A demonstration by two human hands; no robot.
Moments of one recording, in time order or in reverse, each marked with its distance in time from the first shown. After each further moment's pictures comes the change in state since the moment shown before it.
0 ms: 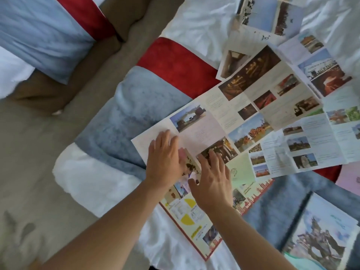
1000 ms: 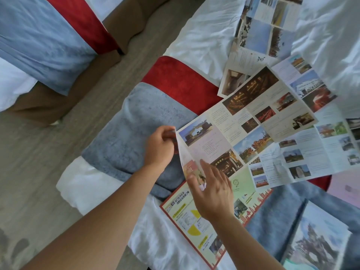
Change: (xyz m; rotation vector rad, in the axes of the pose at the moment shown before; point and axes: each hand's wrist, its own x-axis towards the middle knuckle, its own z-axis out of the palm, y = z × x) left_hand 0.052 -0.025 -0.050 -1.062 0.062 -0.435; right_hand -0.002 -0.036 -0.024 0.212 0.096 0.088
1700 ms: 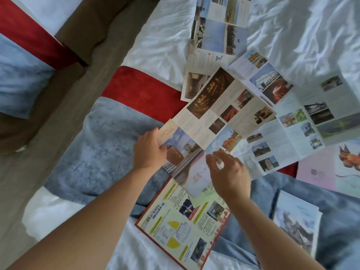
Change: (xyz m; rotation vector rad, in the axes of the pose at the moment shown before) left_hand 0.038 0.000 0.067 0.730 -0.108 0.306; right_hand 0.053 0.070 -0.074 0.034 0.235 0.208
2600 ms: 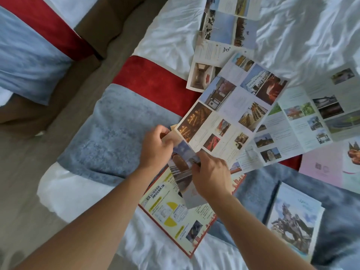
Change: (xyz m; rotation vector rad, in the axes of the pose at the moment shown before) left_hand -0.061 0.027 -0.010 -0.382 0.071 -0.093; right_hand -0.041 -0.011 0.011 -0.008 -0.108 -0.287
